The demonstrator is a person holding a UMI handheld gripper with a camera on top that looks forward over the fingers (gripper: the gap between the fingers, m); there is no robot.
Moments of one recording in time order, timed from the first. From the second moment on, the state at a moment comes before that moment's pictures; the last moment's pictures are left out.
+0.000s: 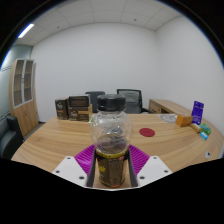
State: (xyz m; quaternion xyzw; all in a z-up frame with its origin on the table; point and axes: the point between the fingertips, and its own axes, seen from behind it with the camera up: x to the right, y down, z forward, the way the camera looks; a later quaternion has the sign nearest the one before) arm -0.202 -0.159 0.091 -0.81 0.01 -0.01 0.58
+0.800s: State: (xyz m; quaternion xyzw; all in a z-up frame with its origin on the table) arm -0.341 -0.011 0.268 -0.69 0.22 0.44 0.52
